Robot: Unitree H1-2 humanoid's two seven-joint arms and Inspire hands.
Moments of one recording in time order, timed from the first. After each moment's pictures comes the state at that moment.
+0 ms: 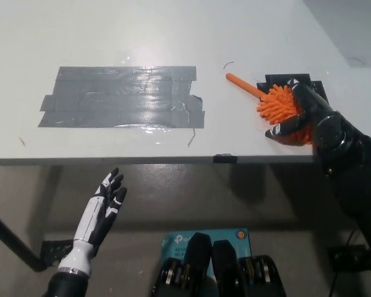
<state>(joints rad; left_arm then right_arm) -0.19 0.13 -0.03 0.34 0.15 -0.26 -0.03 -0.86 -0.24 0.25 0.65 -0.48 0.39 0.16</state>
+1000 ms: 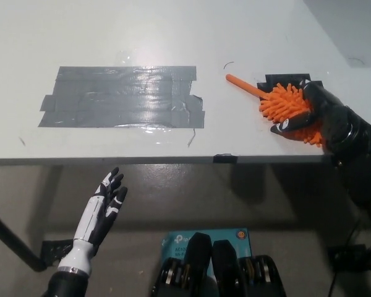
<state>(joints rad) -0.19 0.13 -0.03 0.34 0.15 -0.26 -0.03 -0.90 -0.29 0.31 0.74 -0.49 0.42 0.18</state>
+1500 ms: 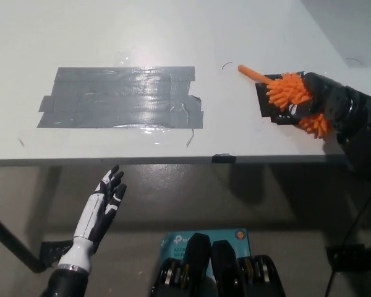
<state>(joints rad) -0.21 0.13 -0.03 0.34 0.15 -0.26 -0.03 -1.05 -0.33 0.48 0.92 -0.51 0.37 0.32</state>
